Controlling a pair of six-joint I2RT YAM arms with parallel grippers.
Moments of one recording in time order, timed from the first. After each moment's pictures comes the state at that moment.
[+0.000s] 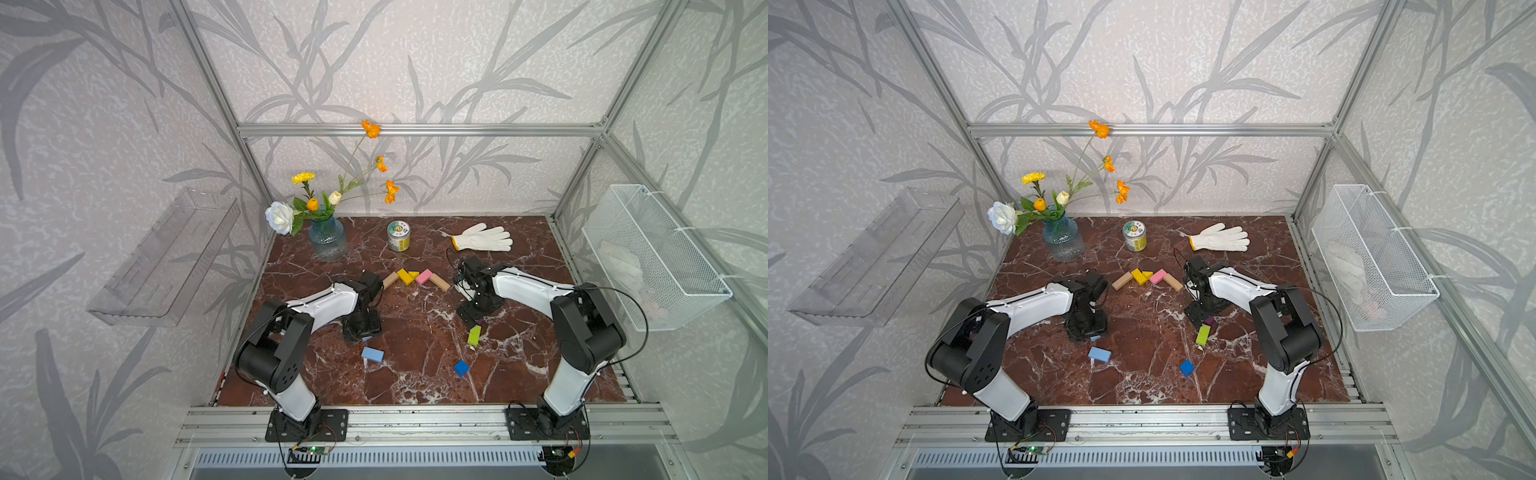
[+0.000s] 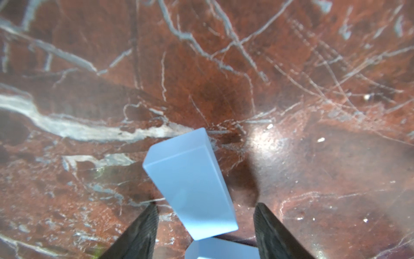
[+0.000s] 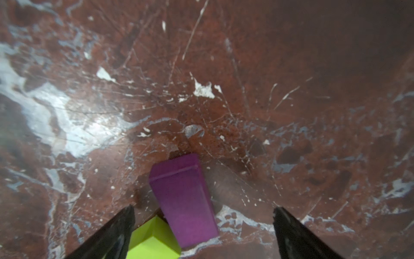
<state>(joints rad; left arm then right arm) -0.45 1.66 0.94 -0.84 0.06 -0.66 0.46 1.80 1.13 -0.83 0.09 -0.09</state>
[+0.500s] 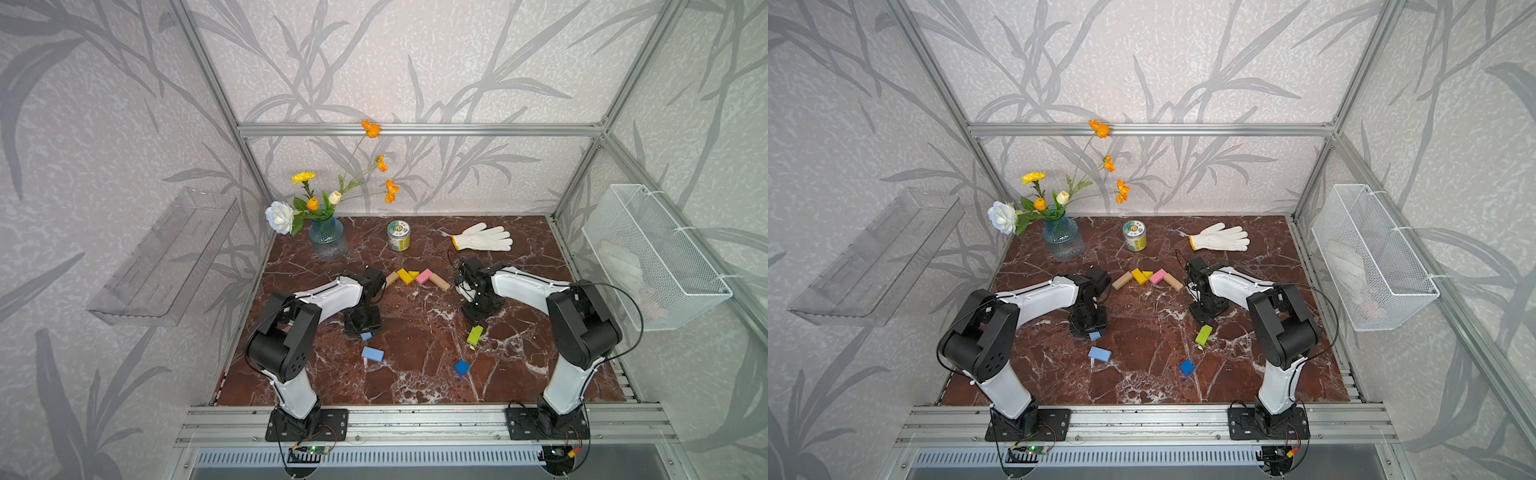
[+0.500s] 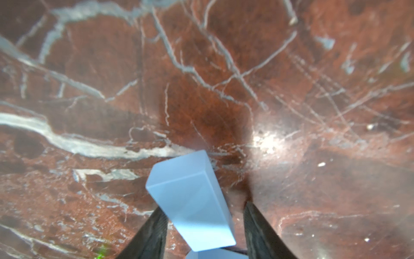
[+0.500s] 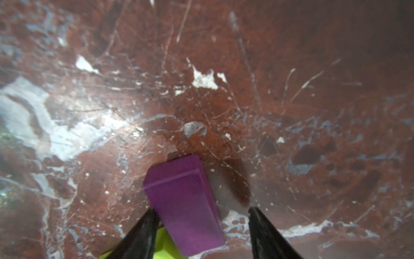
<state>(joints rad) -0.45 1.74 1.02 -0.89 0.05 -0.65 0.45 1.82 1.13 -0.84 0.06 -0.07</state>
